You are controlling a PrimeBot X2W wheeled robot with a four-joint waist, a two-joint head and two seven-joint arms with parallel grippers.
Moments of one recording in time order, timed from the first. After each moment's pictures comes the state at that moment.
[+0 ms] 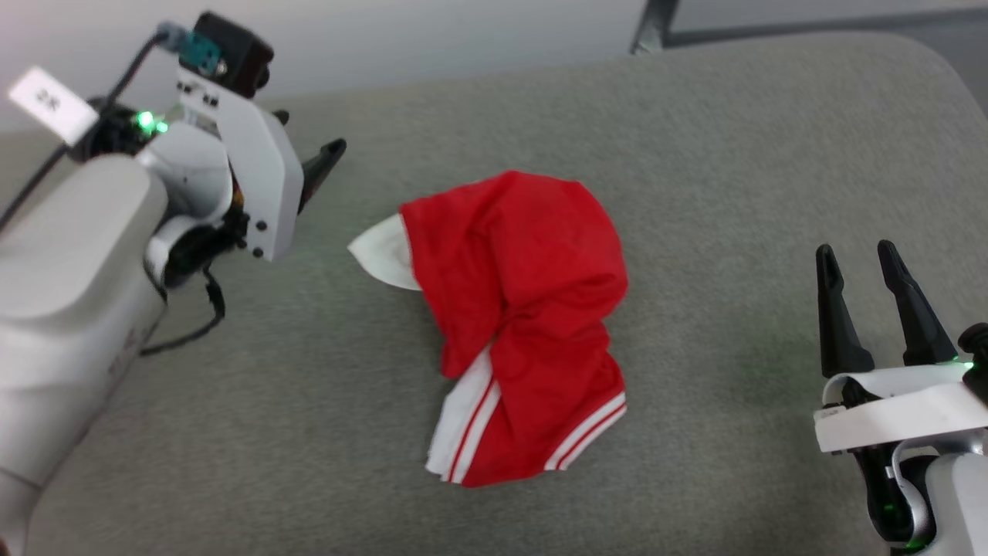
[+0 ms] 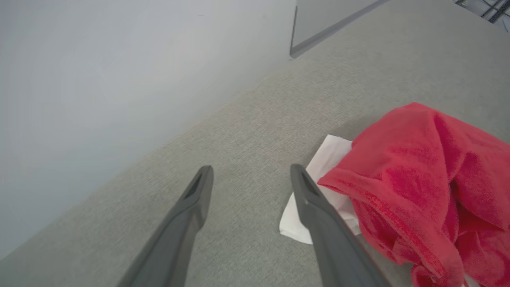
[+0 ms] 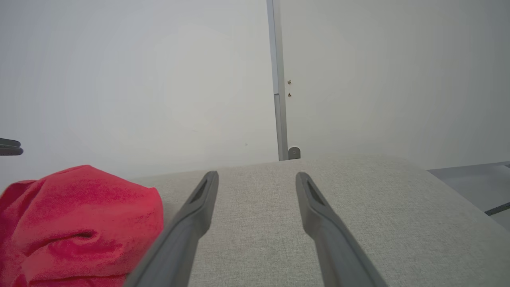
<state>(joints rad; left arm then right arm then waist) -1.14 0.62 -0.92 0.54 -0.91 -0.13 0.39 -0.26 -0.18 0.05 0.13 0.37 0.13 -0.25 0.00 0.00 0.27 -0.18</state>
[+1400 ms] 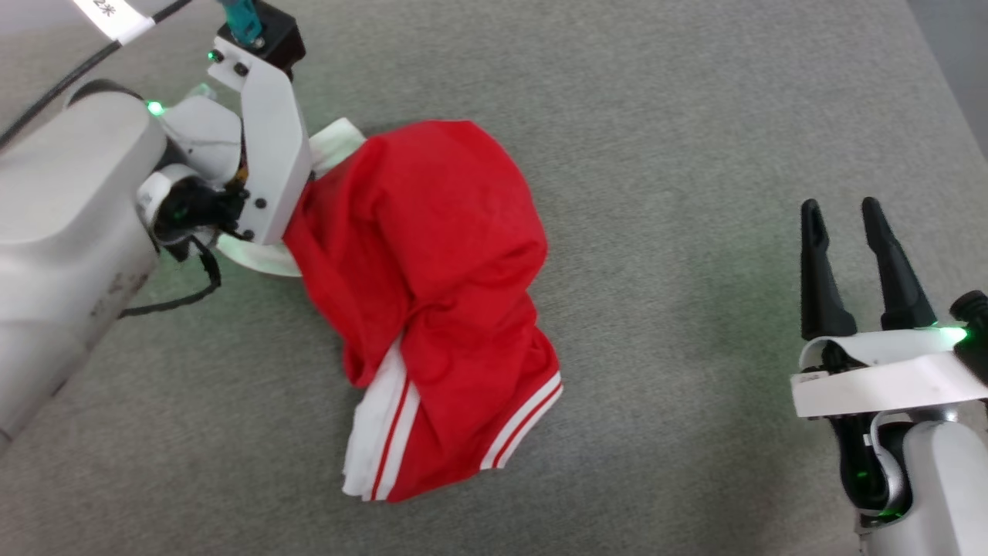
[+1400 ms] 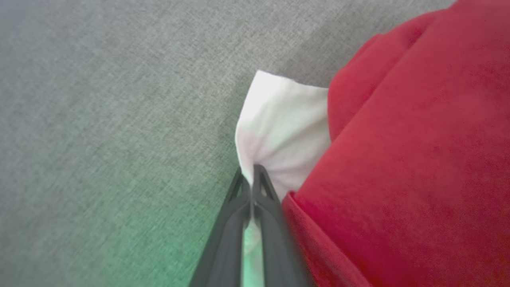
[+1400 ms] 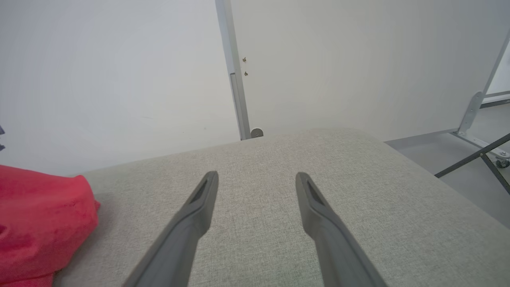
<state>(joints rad) -1.38 0.63 -1.27 0.62 -1.20 -0.13 0.72 -0.33 -0.11 0.05 0.12 0.39 0.13 -0.26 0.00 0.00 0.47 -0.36</state>
